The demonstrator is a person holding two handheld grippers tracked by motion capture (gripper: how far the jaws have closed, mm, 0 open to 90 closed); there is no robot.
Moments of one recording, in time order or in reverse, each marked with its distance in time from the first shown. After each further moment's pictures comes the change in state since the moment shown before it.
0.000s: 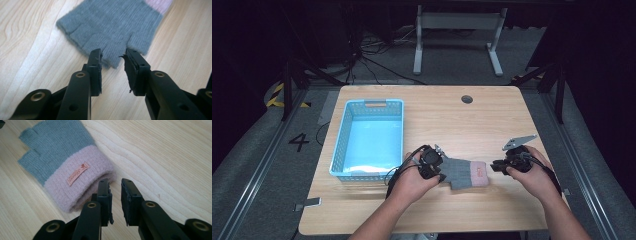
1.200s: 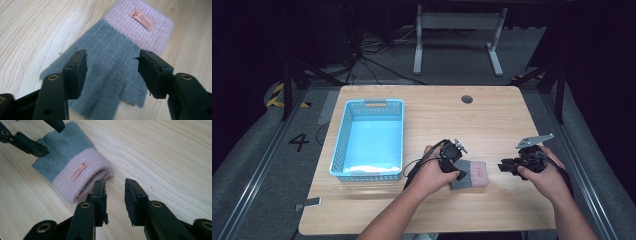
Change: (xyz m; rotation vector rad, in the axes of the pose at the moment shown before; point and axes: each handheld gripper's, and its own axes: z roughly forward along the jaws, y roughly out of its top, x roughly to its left) left arm -0.006 0.043 0.042 -0.033 -0.027 0.072; right arm -0.010 -0.012 -0.024 -0.057 0.039 0.072
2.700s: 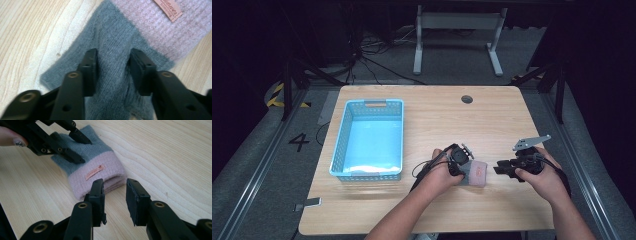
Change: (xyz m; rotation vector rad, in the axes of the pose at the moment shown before) left arm -0.006 0.007 0.029 0.107 0.123 0.062; right arm 0.008 0.002 0.003 -0.012 0.066 -0.030
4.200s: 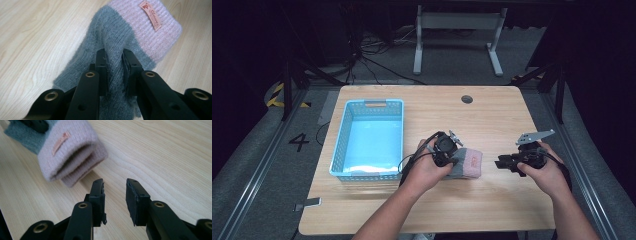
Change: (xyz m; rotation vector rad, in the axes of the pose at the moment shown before) left arm 0.014 -0.012 -0.082 -0.148 -0.017 -0.061; right arm -0.010 0.009 -0.005 -0.038 0.007 0.000
